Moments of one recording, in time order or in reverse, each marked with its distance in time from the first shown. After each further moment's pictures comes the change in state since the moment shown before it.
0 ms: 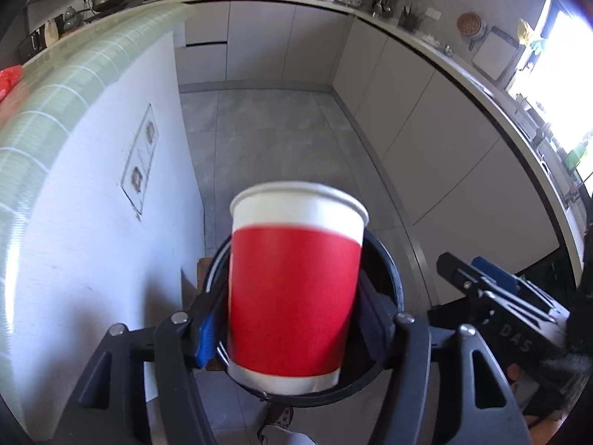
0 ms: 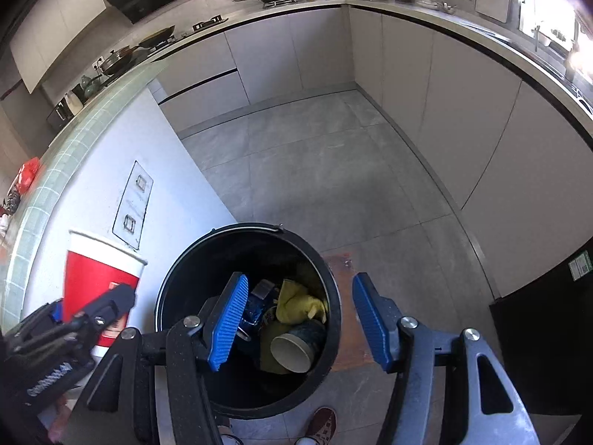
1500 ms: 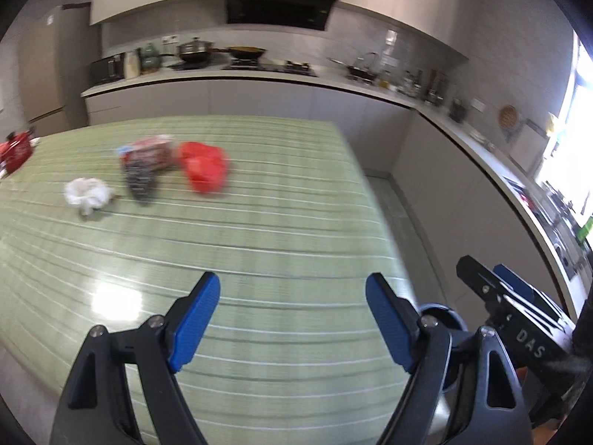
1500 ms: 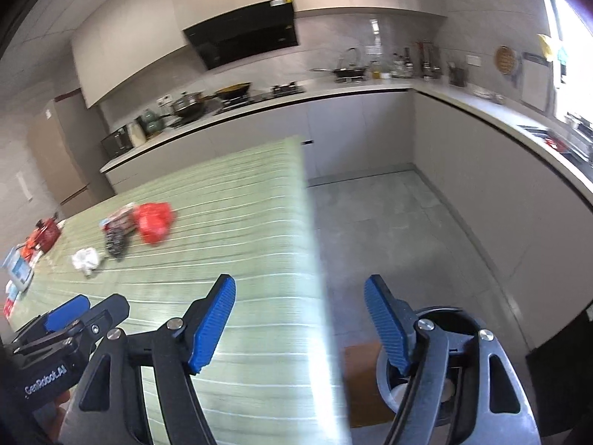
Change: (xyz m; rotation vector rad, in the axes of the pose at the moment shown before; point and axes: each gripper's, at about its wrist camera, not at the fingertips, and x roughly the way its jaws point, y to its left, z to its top) left arm -0.217 0.277 0.046 -0.116 -0.291 0.134; right arm -0.134 0.336 0.031 -0.104 -0.272 0.124
